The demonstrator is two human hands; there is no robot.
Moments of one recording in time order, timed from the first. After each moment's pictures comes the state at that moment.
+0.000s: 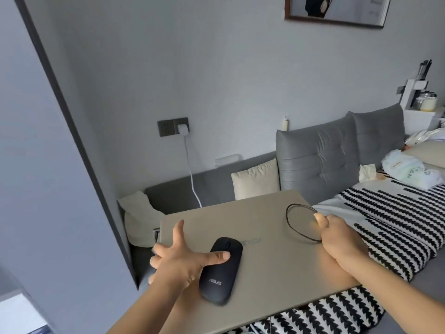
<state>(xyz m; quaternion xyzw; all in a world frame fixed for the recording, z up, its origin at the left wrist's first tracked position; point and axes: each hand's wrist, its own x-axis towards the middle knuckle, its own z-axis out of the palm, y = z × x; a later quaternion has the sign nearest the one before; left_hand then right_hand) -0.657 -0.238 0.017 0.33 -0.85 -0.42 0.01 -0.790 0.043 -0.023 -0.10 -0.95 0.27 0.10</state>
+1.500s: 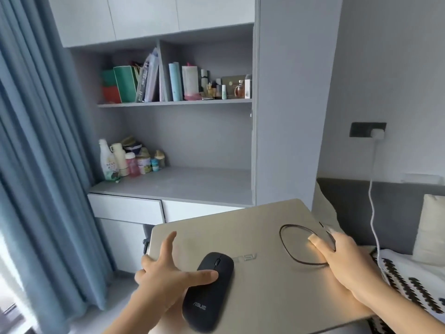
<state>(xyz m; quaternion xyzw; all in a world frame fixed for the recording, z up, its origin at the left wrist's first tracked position) -0.155 -0.399 0.042 0.55 -0.69 -0.41 0.23 -0.439 -0.258 0.004 0.30 -0.88 0.37 -0.03</state>
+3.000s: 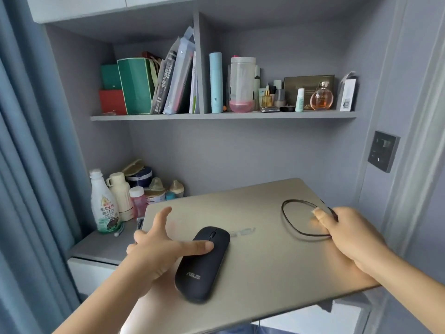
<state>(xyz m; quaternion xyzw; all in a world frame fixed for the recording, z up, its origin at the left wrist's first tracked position) -0.189 -0.926 0.103 0.48 -0.72 -0.45 0.25 -0.496 -0.783 0.062 0.30 -0.88 0.37 0.03</state>
